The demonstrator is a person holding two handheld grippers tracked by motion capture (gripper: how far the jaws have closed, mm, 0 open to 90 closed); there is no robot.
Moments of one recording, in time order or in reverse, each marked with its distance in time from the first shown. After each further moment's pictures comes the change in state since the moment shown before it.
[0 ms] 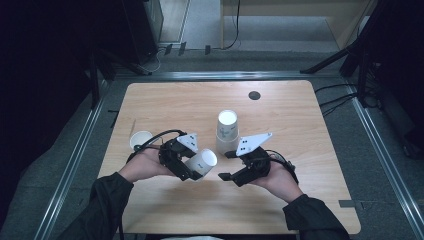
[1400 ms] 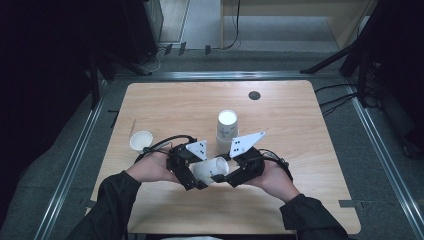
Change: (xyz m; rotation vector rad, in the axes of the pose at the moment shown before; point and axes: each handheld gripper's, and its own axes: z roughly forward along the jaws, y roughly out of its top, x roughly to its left) left arm -0.016 0.009 0.009 -0.041 -0.049 0.080; right arm 0.007 0.014 0.006 -0.014 0.098 -0.038
